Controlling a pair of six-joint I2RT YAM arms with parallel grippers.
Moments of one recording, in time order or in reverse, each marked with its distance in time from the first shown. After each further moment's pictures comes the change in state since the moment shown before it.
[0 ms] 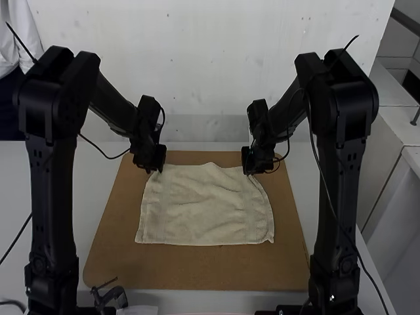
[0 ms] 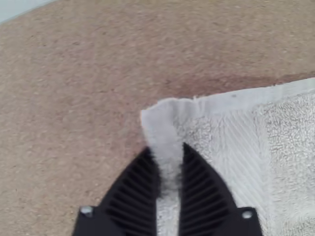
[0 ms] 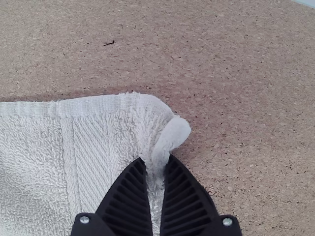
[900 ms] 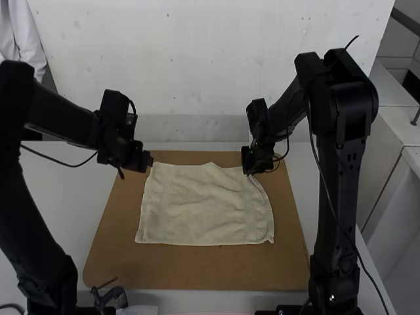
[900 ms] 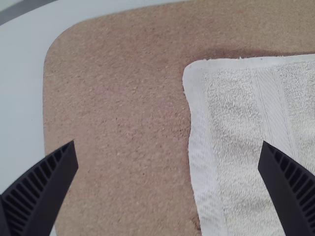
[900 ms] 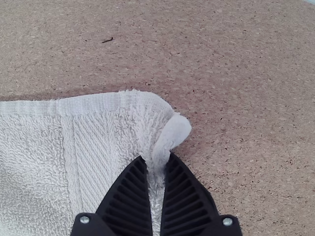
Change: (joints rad) left arm 0.080 -0.458 -0.372 0.116 0.004 0.079; right arm 0.006 -0.002 0.016 -0.032 0.007 0.019
